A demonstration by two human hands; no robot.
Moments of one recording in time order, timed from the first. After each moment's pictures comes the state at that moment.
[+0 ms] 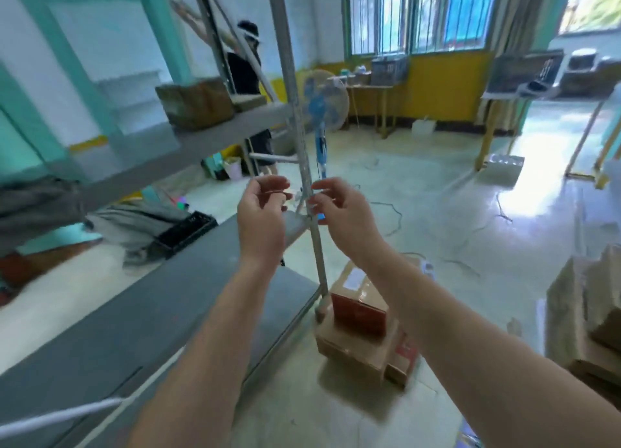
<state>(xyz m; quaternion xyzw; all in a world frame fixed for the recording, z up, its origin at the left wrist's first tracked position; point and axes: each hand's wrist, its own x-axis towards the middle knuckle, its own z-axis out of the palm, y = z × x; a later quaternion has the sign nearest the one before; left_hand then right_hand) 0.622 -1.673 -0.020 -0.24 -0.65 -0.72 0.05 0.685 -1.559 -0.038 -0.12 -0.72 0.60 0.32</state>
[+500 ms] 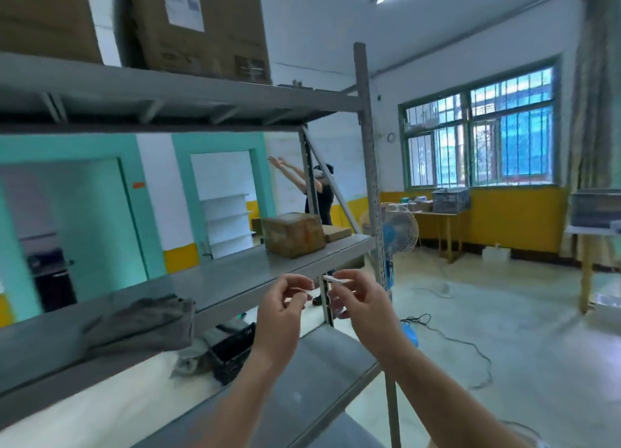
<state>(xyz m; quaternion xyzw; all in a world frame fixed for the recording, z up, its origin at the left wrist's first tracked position) 0.493 -1.776 0.049 -0.29 -0.69 -0.65 0.13 0.552 -1.633 0.040 0.00 -0.72 0.61 0.33</state>
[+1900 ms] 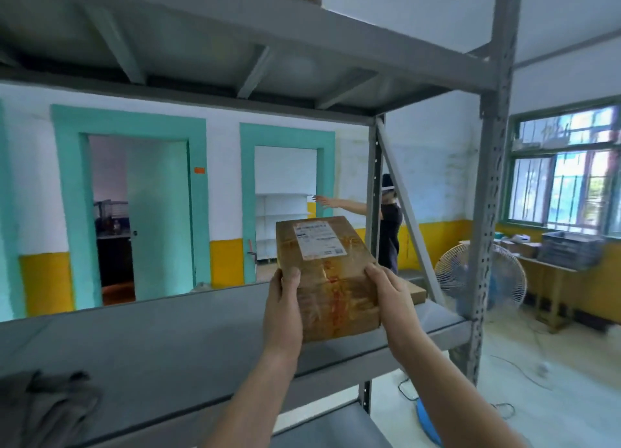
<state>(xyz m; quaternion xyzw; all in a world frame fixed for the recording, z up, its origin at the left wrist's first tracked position) 0.154 -1.636 0.083 -0.10 -0.58 -0.80 0.12 0.160 -1.478 0.099 0.00 -0.66 0.72 0.22</state>
